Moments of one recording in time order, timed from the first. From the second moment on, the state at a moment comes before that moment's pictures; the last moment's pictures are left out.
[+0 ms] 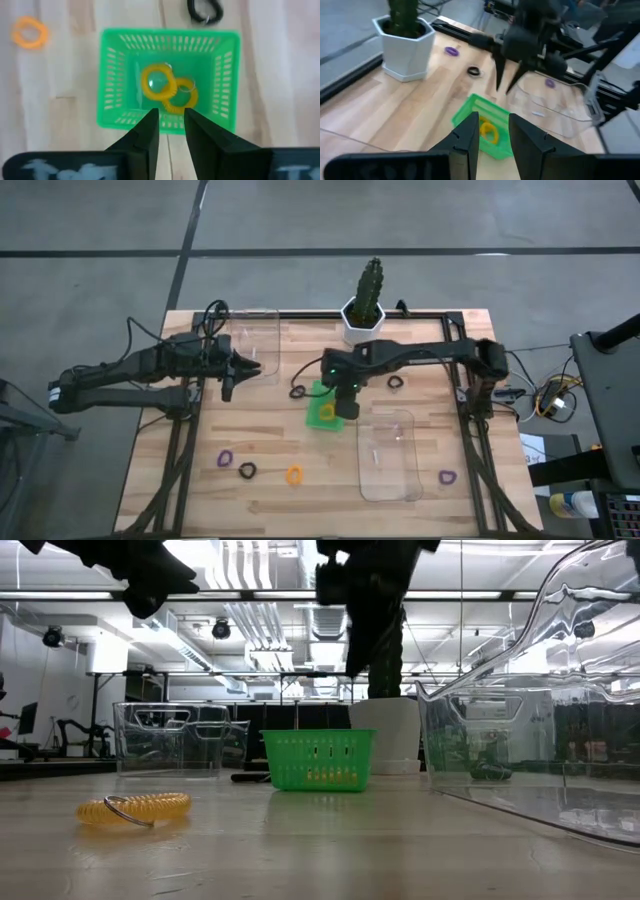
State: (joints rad) left arm 0.21 0.60 0.70 -0.40 0.07 -0.29; right arm -0.06 1.84 1.58 -0.91 -0.11 0.09
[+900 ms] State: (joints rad) left arm 0.21 0.61 0.70 -0.28 0.12 -0.28; right arm -0.07 0.91 0.71 -0.20 -0.07 0.28
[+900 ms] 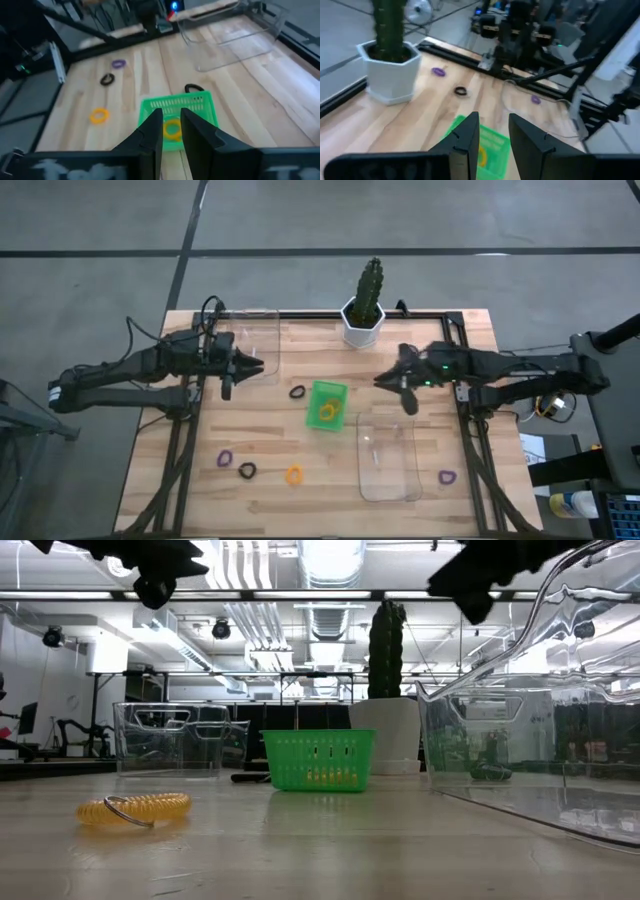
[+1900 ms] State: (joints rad) left arm -0.16 1.16 1.01 -0.70 0.14 -0.45; right arm -0.07 0.50 0.34 0.03 -0.07 0.33
